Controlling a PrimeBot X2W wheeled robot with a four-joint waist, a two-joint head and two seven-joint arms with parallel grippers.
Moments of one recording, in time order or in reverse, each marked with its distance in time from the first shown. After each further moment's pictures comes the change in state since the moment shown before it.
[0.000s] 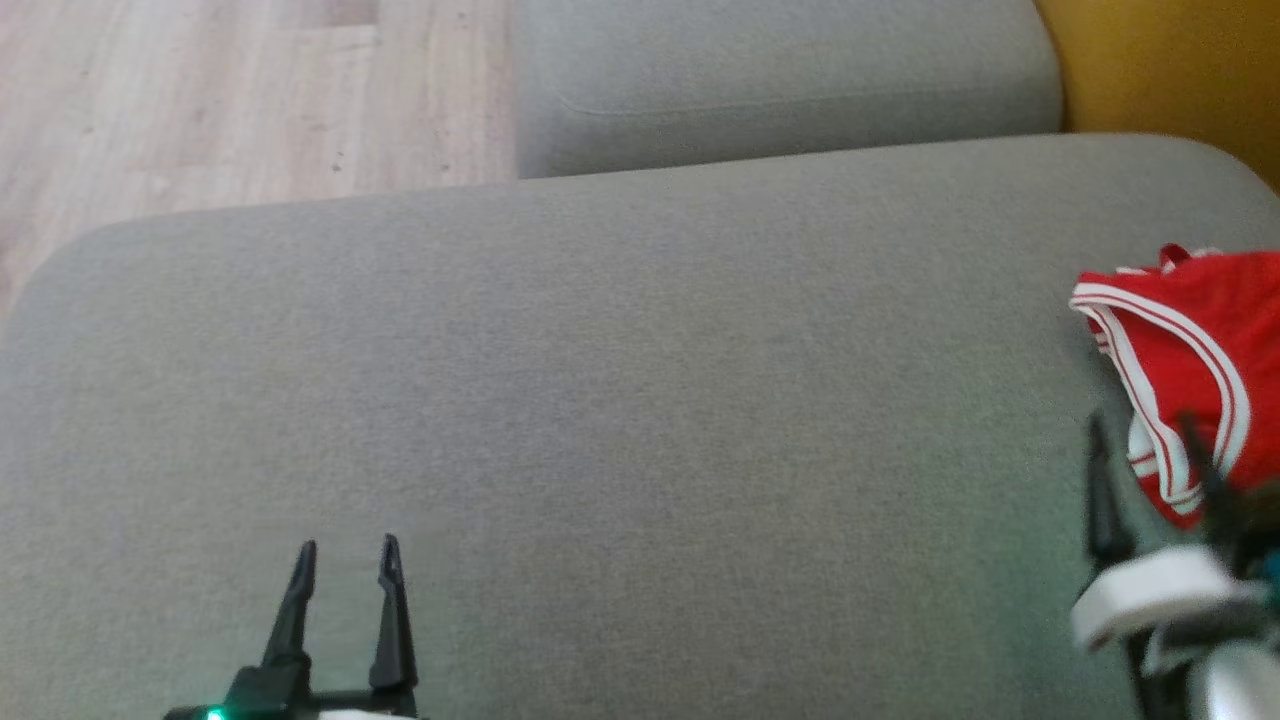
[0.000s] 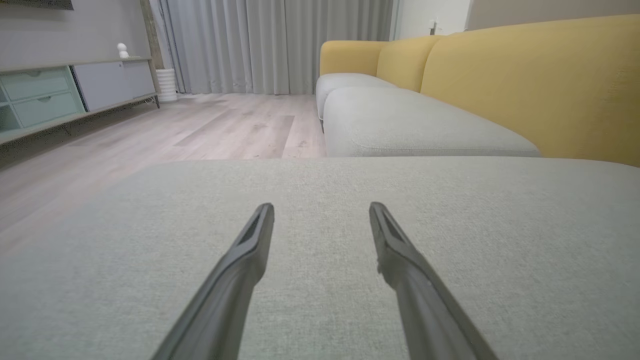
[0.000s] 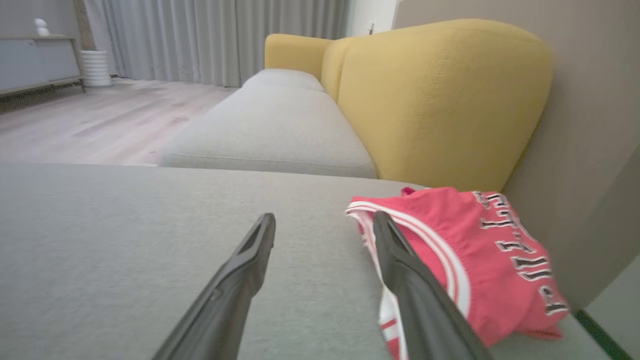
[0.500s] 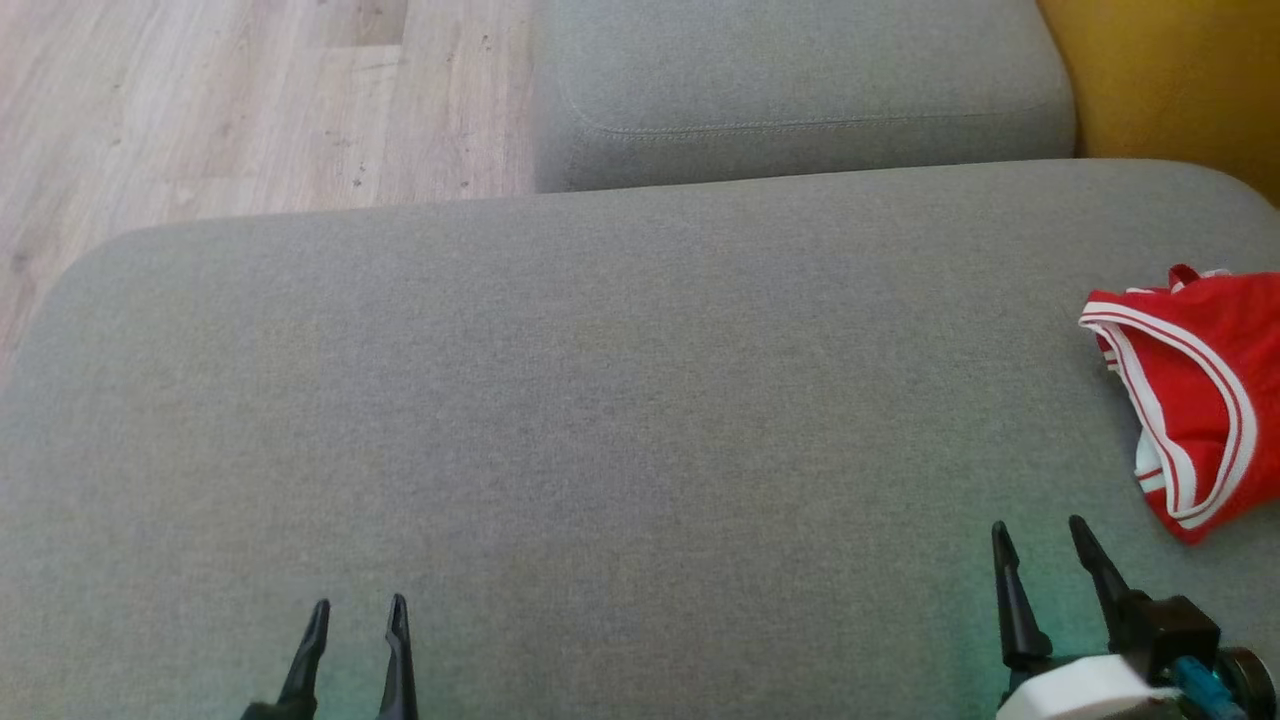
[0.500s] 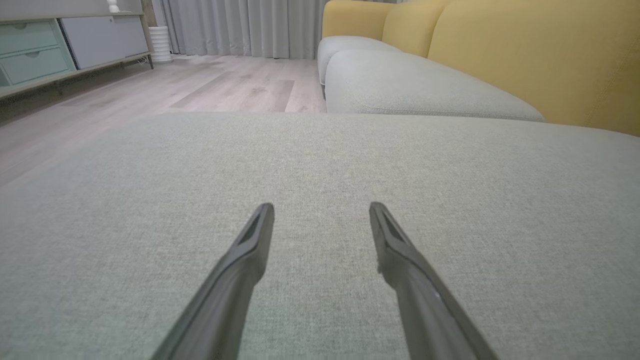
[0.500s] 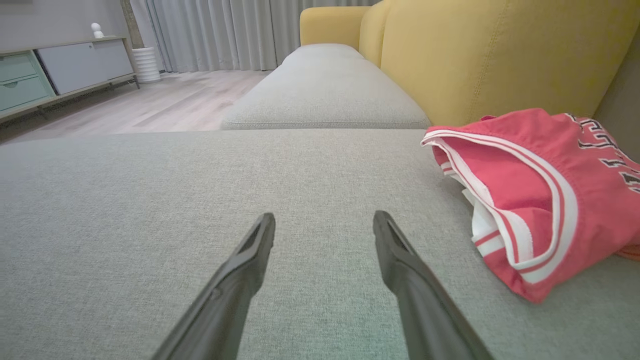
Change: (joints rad) left arm 0.024 0.000 0.027 0.107 -0.003 -0.060 0.000; right arm 0.142 0.052 0.134 0.118 0.069 0.000 -0.151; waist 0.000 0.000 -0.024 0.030
